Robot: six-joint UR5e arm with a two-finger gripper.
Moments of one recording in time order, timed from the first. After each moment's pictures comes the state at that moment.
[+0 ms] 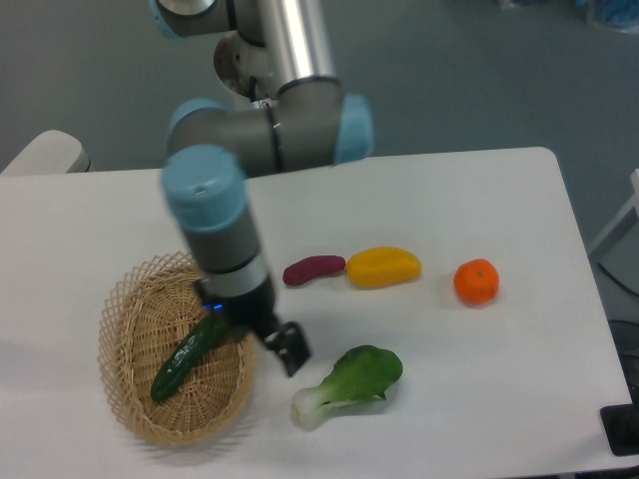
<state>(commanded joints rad) 2.35 -1.93 -1.46 -1.05 1.65 1.31</state>
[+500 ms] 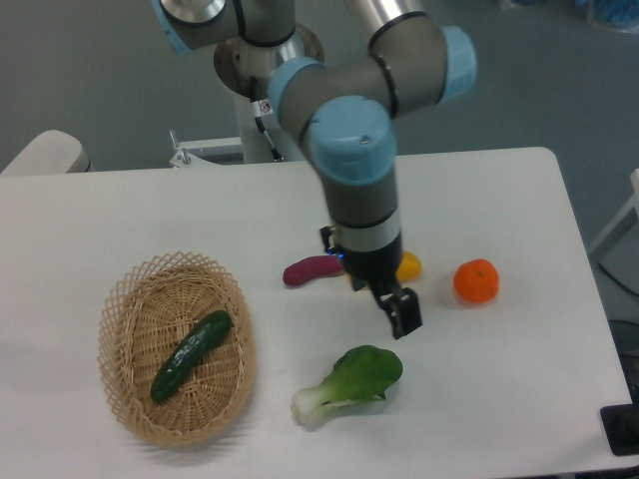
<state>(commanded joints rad) 2.47 -1.91 -1.50 -1.05 1.62 1.56</state>
